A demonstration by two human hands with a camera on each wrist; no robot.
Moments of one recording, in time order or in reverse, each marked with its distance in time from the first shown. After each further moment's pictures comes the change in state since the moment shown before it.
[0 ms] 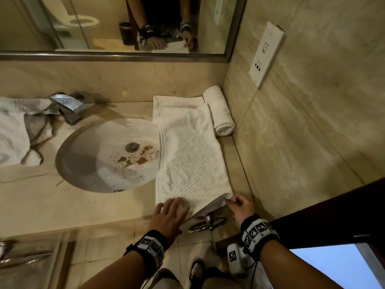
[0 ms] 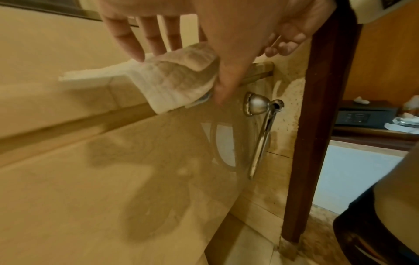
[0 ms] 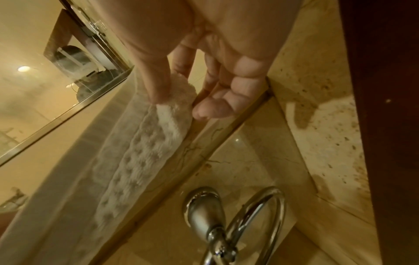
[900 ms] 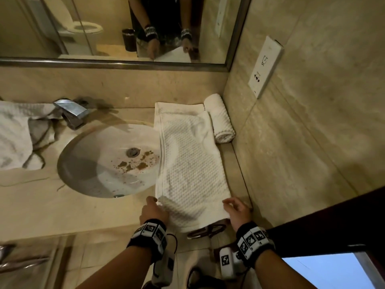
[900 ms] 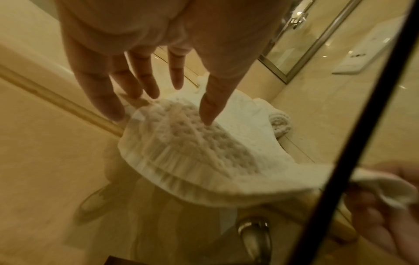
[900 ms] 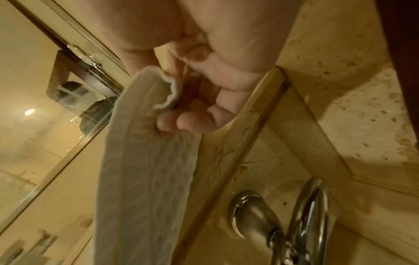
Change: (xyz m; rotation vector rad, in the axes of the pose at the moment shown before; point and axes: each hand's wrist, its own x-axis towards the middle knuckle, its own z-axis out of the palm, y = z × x) left_hand 0.027 -0.020 -0.030 -0.904 0.144 -0.935; right_hand -0.009 -0.016 0.012 0.083 0.020 -0.023
